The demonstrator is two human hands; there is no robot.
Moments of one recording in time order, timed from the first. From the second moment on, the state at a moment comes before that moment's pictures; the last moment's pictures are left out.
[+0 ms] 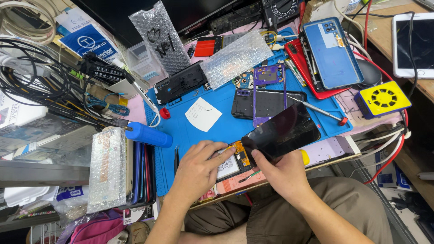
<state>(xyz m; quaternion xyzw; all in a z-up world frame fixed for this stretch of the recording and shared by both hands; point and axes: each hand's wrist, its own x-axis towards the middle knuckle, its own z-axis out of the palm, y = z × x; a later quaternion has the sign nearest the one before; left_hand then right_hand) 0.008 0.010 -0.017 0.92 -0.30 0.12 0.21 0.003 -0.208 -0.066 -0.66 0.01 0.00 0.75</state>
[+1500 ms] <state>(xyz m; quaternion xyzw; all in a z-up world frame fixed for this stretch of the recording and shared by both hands) 0.019 0.013 -0.007 0.92 -0.35 0.09 0.13 0.006 -0.211 -0.062 -0.67 0.06 0.05 0.74</state>
